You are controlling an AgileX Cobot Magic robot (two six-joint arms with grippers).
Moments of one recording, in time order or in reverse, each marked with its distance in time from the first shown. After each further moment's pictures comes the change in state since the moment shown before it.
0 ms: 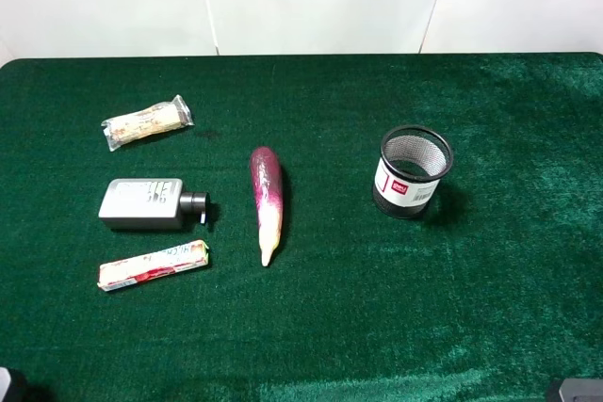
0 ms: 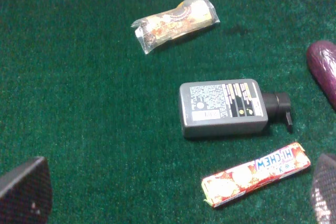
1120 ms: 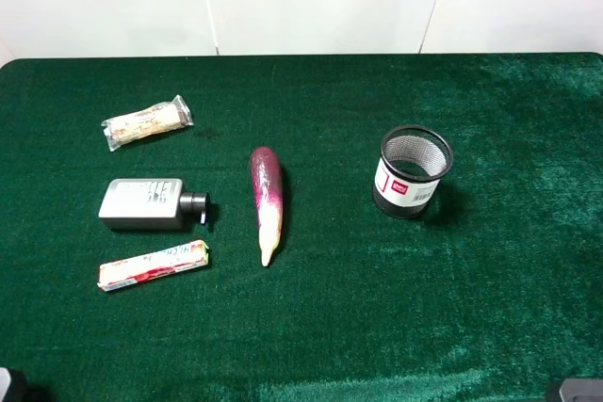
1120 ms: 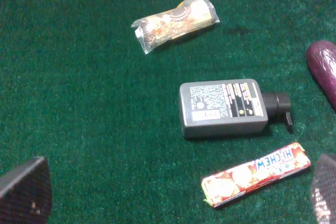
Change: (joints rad) left arm 0.000 0.000 0.000 0.000 0.000 0.000; right arm -0.003 -0.699 0.243 0.015 0.152 -0.028
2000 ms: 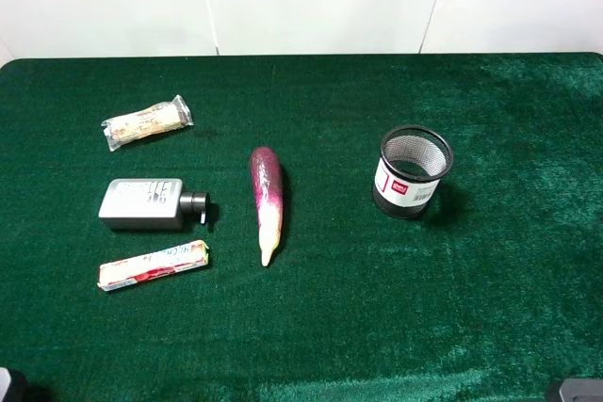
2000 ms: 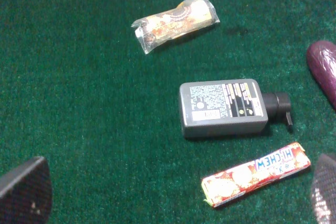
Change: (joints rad) left arm 0.000 0.000 0.000 0.000 0.000 0.000; right arm 0.000 0.000 0.000 -0.018 0.000 0.000
